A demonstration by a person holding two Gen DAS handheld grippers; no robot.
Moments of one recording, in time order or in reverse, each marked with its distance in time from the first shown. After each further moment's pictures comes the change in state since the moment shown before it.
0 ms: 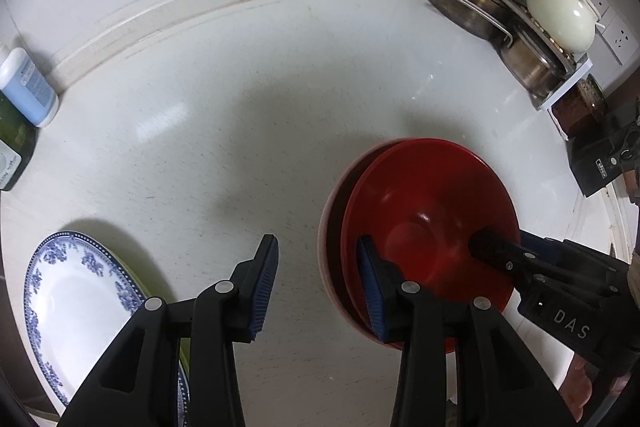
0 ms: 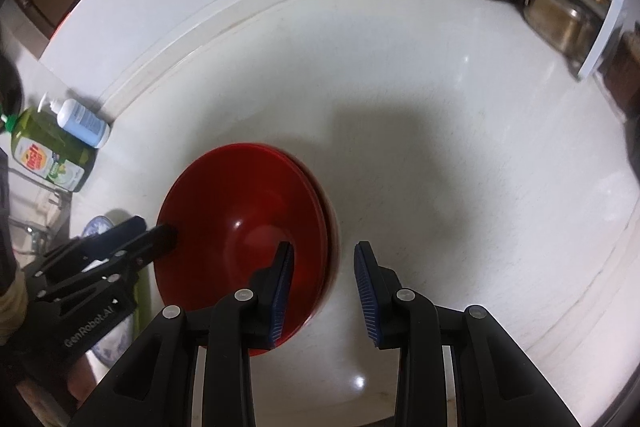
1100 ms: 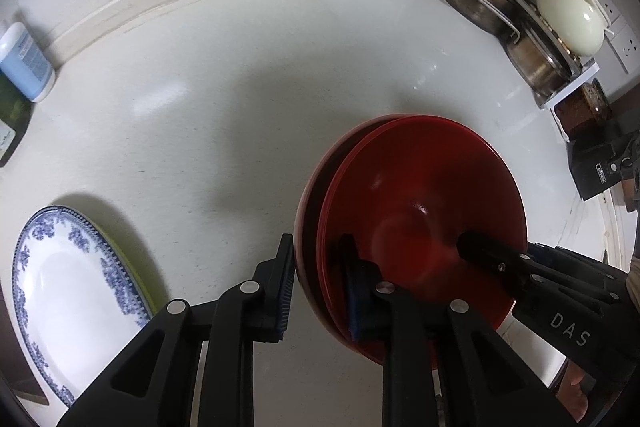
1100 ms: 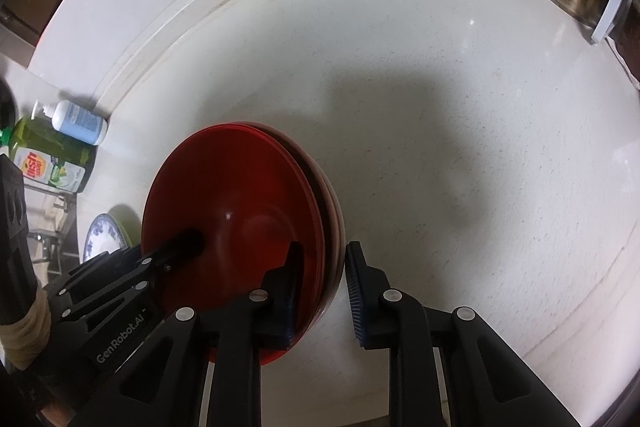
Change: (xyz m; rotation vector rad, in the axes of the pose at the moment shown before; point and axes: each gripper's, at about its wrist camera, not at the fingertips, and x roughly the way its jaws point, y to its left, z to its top) left arm 0.002 0.001 -0.003 -0.055 0.043 -0.020; right arm 0.014 0.001 0.001 0.052 0.091 0.024
